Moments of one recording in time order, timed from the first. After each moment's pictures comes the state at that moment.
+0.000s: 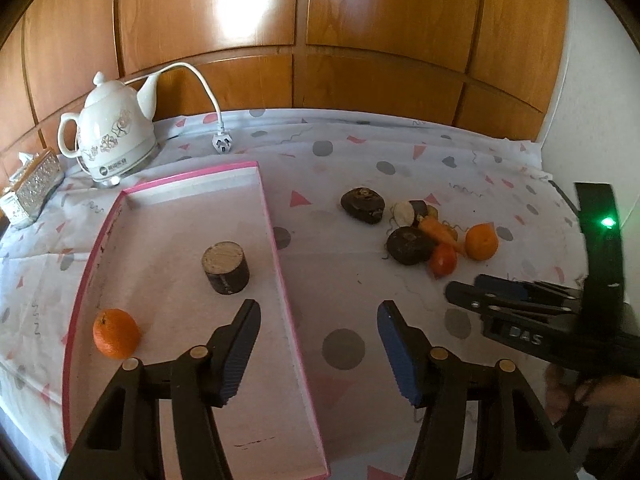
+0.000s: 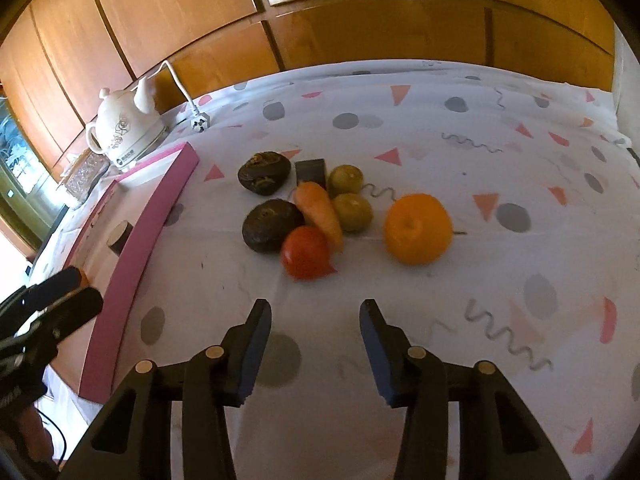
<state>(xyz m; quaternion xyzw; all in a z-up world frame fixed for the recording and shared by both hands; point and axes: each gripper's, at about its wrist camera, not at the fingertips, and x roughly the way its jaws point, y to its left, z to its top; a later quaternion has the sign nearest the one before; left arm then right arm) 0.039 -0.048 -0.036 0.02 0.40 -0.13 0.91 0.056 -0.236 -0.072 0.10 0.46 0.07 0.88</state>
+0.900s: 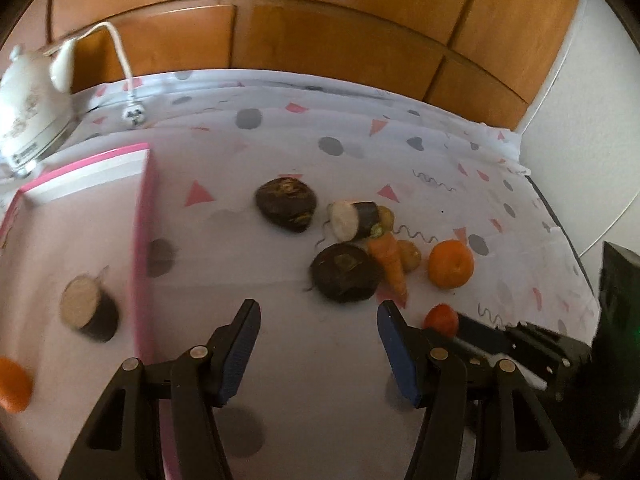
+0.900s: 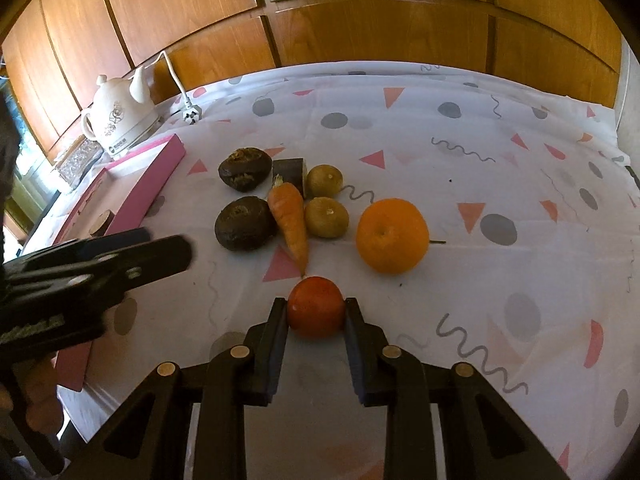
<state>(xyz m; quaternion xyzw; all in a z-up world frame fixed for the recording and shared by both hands) 0.110 -0.118 -0.065 -0.01 0.46 -0.21 0.86 0.059 -0.251 -0.076 0.06 0.46 0.06 0.88</state>
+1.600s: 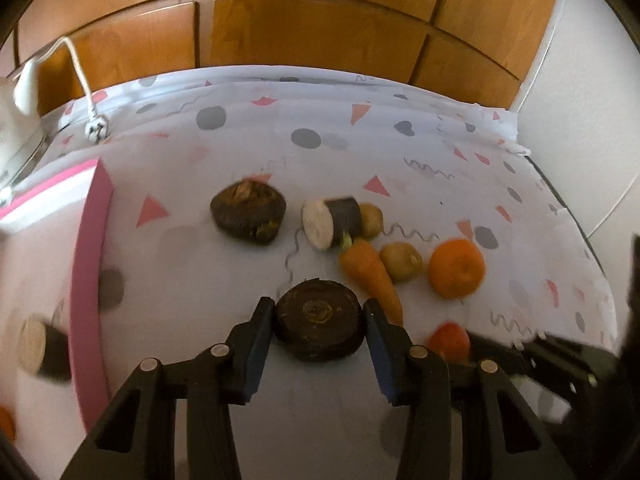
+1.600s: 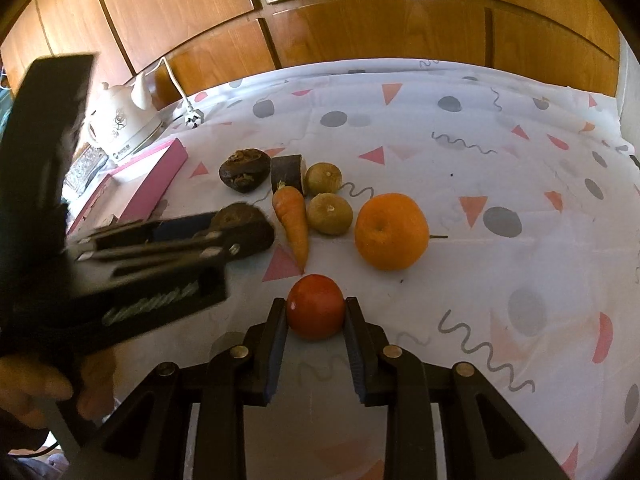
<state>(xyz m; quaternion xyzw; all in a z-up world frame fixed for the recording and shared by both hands) 0.120 -0.142 -0.083 0.02 0.46 -0.23 0.86 0.058 -0.255 -0.079 0.08 0.46 0.07 0.88</state>
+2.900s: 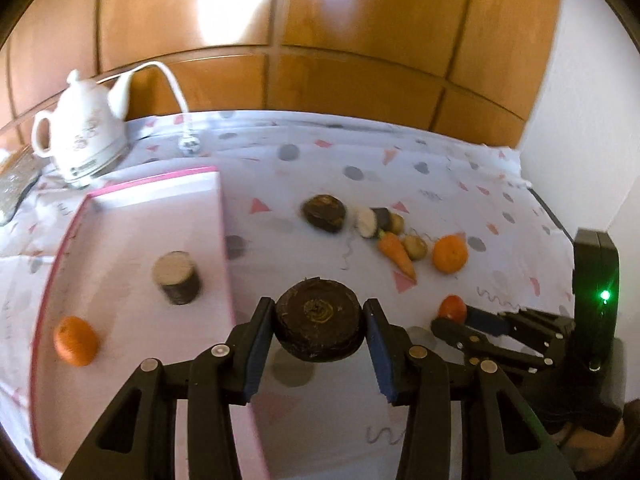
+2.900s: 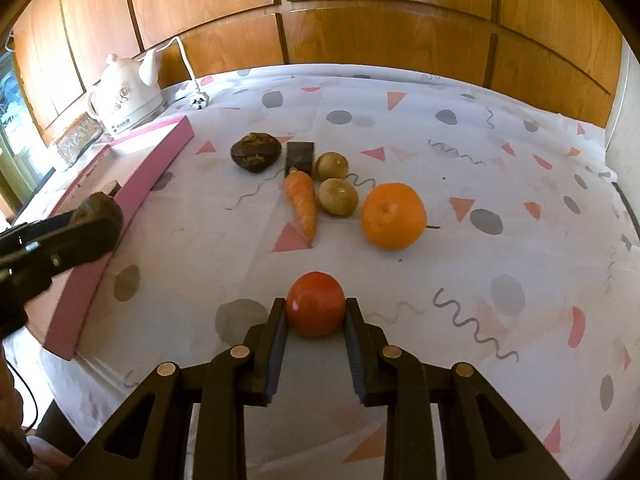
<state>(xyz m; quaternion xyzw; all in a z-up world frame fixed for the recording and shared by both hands) 0.045 -0.065 -0.033 -0.01 0.40 -0.17 0.90 0.035 -0.233 -0.072 0.02 0.46 0.05 0.89</state>
